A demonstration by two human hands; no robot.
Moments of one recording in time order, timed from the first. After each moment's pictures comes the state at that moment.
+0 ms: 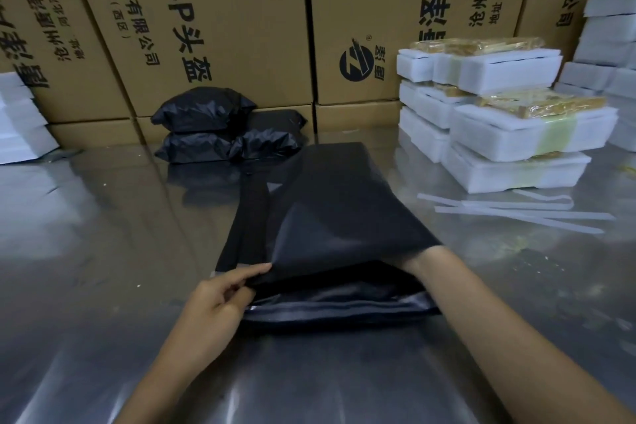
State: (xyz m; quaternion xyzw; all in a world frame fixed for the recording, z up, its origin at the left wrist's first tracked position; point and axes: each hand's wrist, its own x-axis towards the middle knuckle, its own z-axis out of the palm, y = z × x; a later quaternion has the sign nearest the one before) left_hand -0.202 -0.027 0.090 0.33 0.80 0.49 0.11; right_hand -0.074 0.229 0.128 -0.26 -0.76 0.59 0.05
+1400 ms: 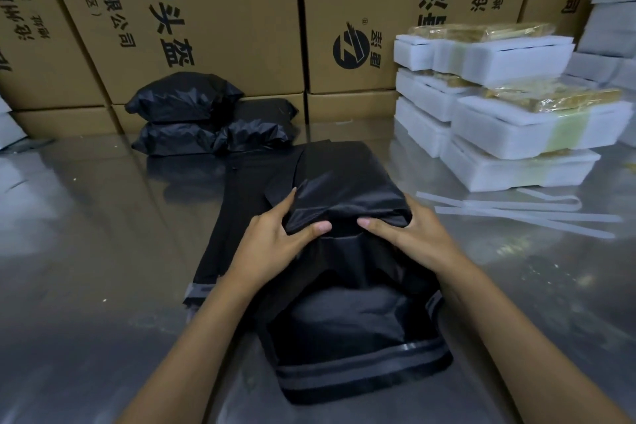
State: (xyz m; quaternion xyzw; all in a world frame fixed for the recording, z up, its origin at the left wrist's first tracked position) left_hand -0.255 0.096 0.096 0.44 0.77 0.46 0.07; right_hand -0.093 0.283 0.088 -0.20 -0.77 0.53 0.29
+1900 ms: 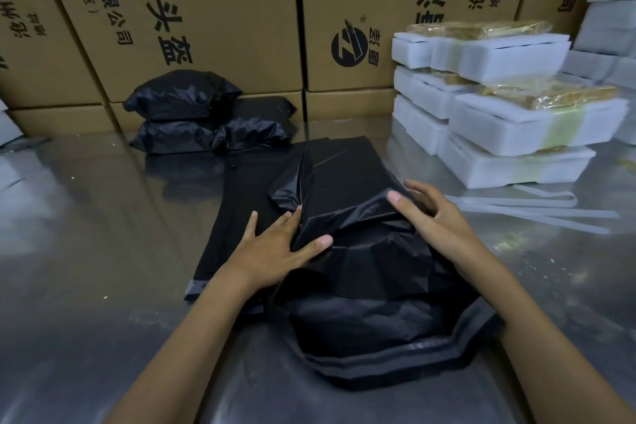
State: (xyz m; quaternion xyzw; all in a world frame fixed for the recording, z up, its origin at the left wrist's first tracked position) left_hand -0.267 0.096 0.081 0.48 0.86 0.14 0.11; right_hand -0.072 0.292 0.098 -0.27 -0.74 0.54 0.31
